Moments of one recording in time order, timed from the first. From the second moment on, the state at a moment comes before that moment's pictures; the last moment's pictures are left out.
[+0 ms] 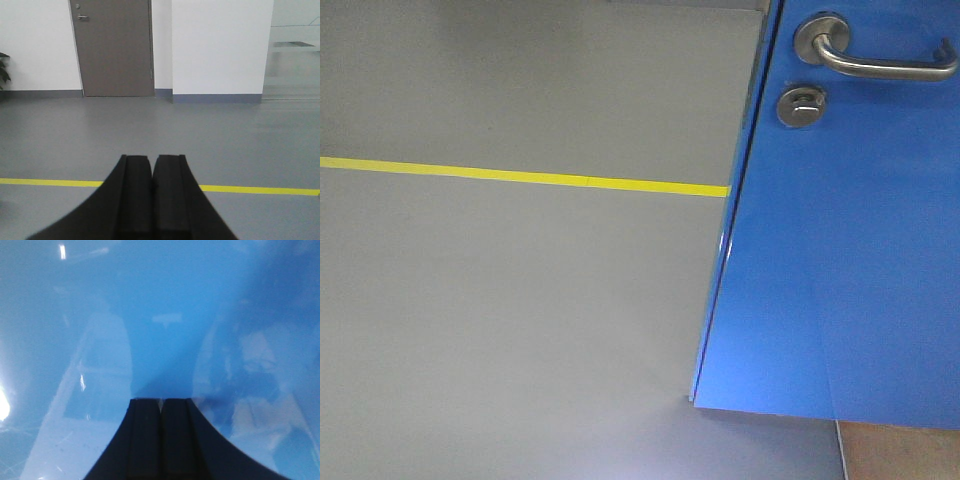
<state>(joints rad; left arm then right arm) 0.03 -0.01 0.03 0.07 0.10 -0.02 -0.30 1.49 -1.53 1.34 0.59 0.14</state>
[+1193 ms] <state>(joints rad) 0.03 -0.01 0.03 0.07 0.10 -0.02 -0.30 1.48 -1.53 1.34 0.59 0.14</state>
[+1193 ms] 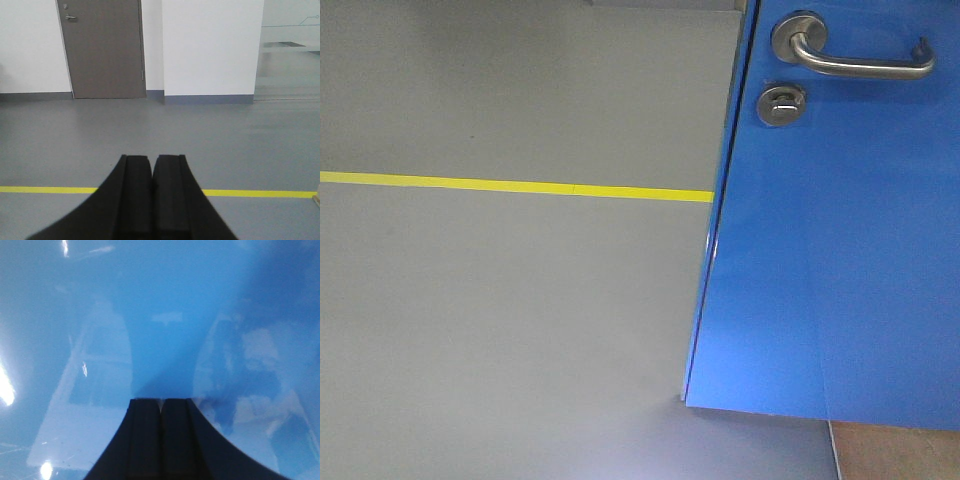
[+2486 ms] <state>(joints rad) 0.03 -0.01 0.03 0.07 0.10 -0.02 -0.30 0.42 -0.35 -0.10 0.25 0.14</state>
